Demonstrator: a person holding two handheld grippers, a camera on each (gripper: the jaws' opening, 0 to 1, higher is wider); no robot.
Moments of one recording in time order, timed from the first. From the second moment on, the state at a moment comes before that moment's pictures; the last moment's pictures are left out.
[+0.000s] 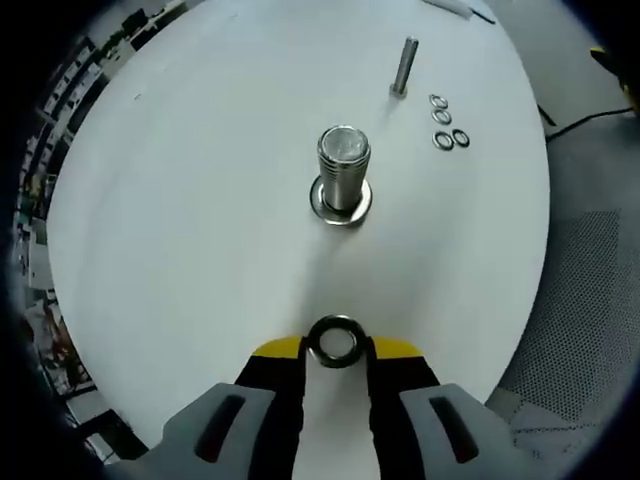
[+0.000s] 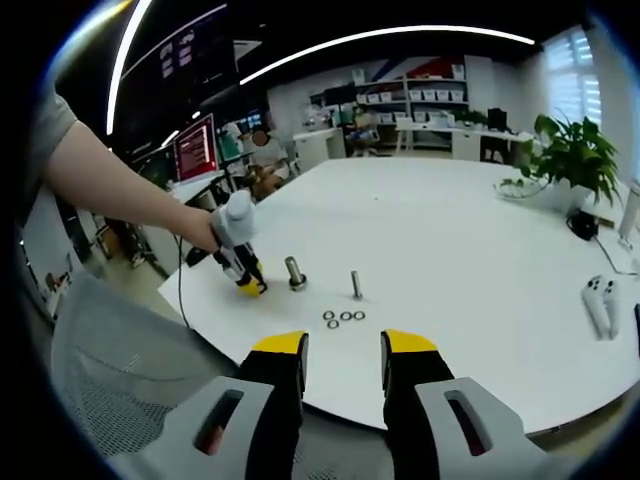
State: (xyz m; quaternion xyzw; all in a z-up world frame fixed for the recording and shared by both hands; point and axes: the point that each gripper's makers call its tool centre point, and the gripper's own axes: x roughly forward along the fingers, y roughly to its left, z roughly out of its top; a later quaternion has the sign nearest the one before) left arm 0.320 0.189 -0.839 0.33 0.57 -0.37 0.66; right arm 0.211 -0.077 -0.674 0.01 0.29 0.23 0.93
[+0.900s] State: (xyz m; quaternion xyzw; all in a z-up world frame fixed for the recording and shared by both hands) left arm 0.323 0.188 -0.830 0.32 0.56 -0.38 0.67; right arm 0.211 -0.078 -0.674 0.01 0.29 0.23 0.93
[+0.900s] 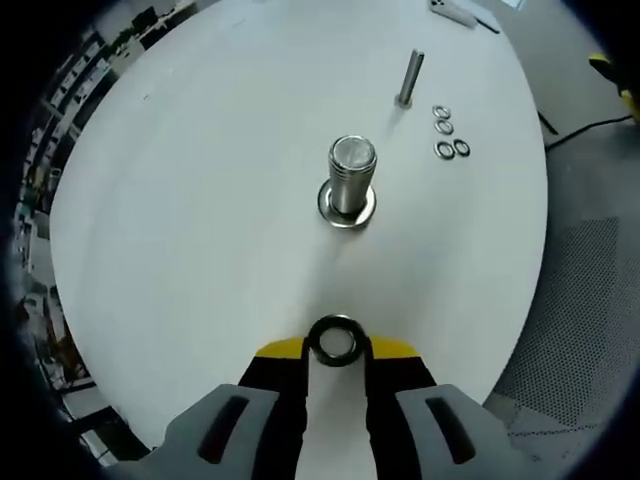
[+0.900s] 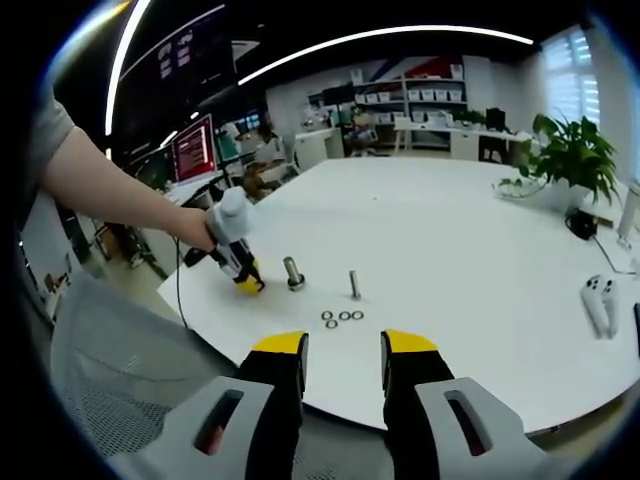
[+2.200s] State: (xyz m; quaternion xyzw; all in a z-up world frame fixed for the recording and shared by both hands) left arm 0.356 0.109 -0.769 0.35 0.47 -0.45 0.68; right arm 0.211 -0.079 -0.673 0.01 0.29 0.22 0.93
